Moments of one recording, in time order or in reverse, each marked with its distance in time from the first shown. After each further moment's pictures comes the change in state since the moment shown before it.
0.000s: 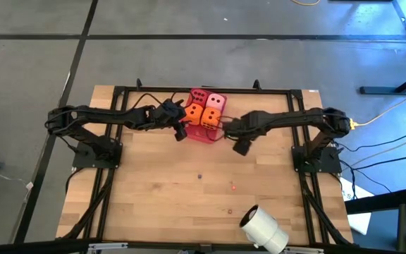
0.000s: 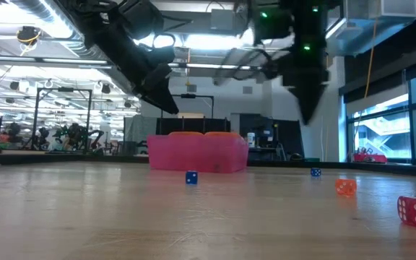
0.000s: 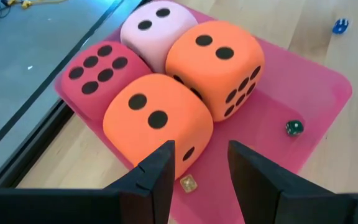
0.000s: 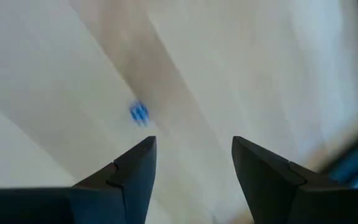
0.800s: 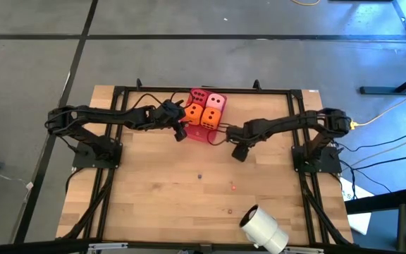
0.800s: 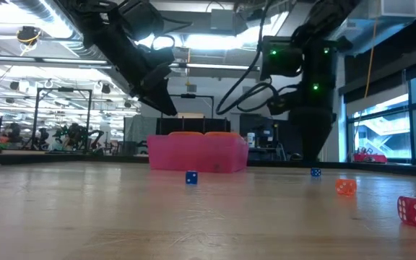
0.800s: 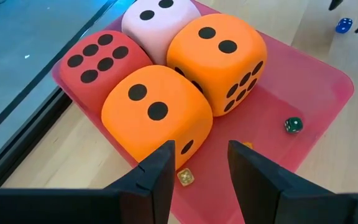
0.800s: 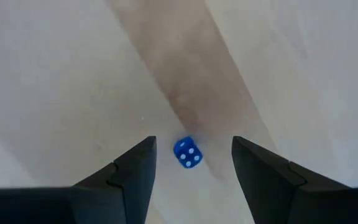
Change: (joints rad) left arm 0.000 0.000 0.000 -0.022 0.000 -0.046; right arm -0.027 -0.001 -0.301 0.431 -0.119 -0.055
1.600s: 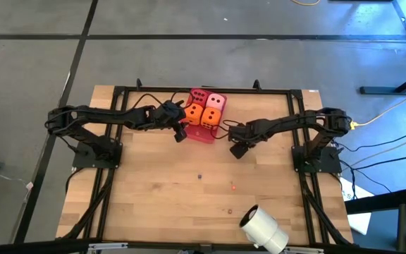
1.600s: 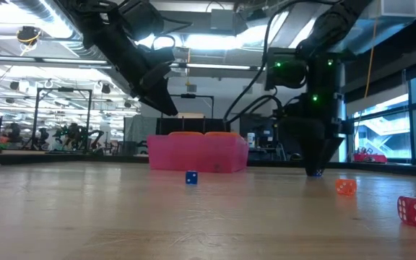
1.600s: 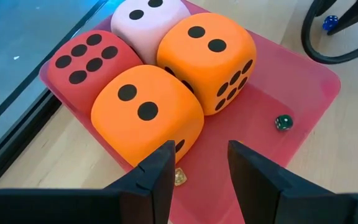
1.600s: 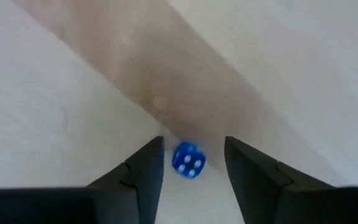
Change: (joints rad) left arm 0.000 0.000 0.000 0.000 0.033 0.009; right arm -0.036 0.000 -0.080 0.090 -0.022 0.287
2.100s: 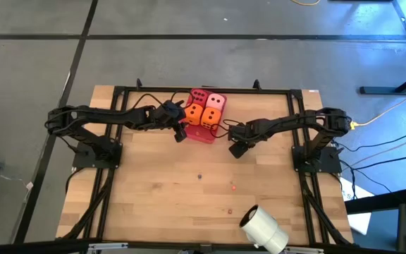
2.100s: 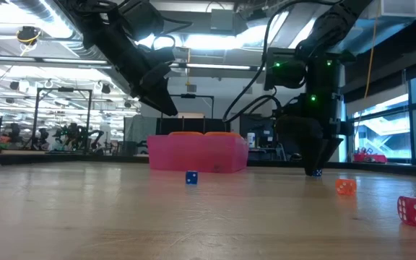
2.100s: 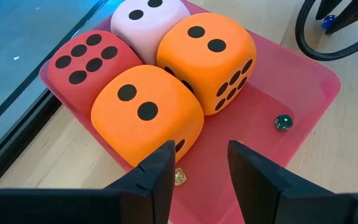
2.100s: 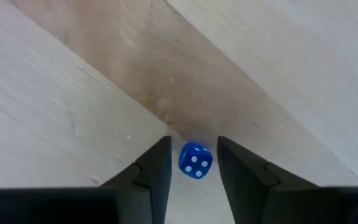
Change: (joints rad) left arm 0.000 0.000 0.000 0.000 0.000 0.002; right arm 0.000 0.000 0.000 0.010 -0.021 0.033
